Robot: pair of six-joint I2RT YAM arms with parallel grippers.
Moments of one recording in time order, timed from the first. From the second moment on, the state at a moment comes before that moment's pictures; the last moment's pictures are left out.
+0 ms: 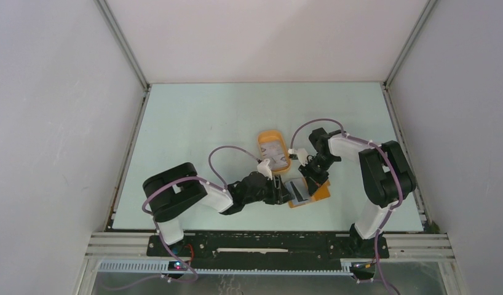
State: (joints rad) left arm -1.06 1.77 0.57 0.74 0.05 -0.94; right arm 0.35 1.76 1.00 -0.89 -0.48 -0.50
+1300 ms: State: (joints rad) left arm -1.05 1.83 0.54 0.91 0.05 -1.07; right arm 0.36 1.76 1.01 -0.90 -0.44 -0.49
